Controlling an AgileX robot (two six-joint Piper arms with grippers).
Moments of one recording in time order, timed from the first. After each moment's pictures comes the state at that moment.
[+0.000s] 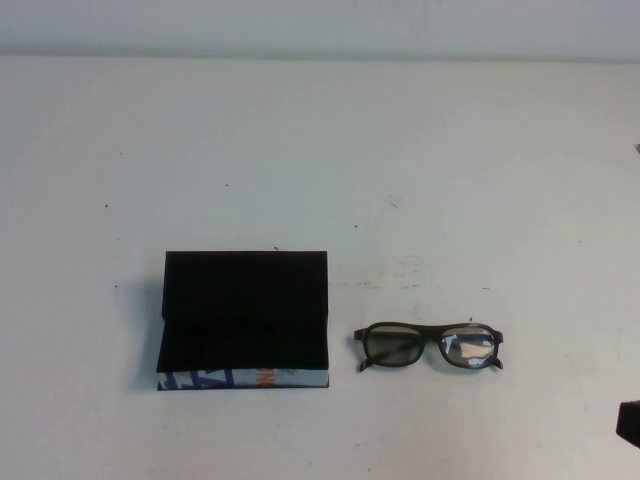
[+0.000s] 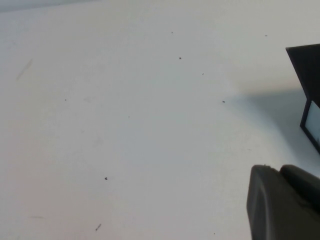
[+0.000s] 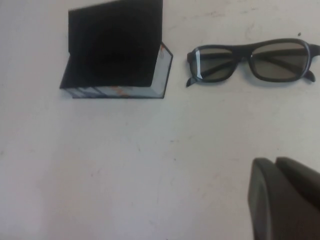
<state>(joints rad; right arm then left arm) 0.06 0.52 -0.53 0.71 0.93 -0.21 -0.10 -0.01 0.03 0.01 0.37 0.08</state>
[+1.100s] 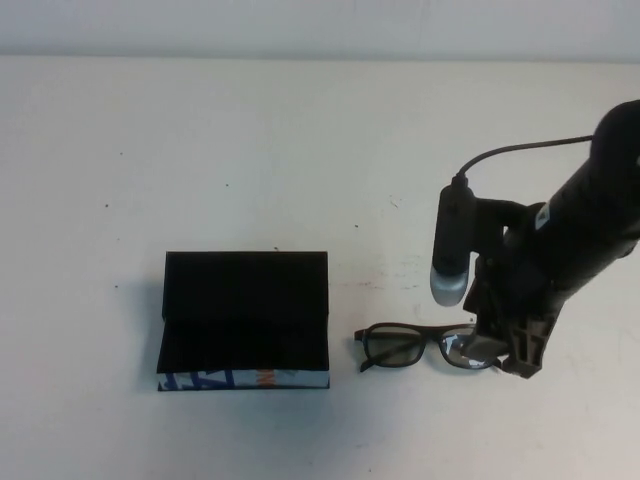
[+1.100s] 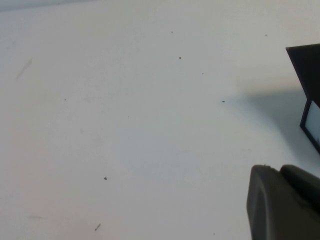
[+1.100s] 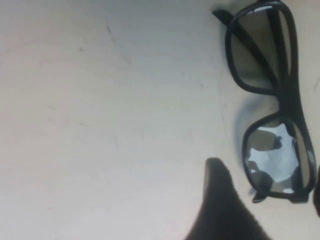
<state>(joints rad) 0.45 1.57 -1.18 0.29 1.03 -1.06 -0.10 -0.01 0.03 0.01 0.37 0.08</state>
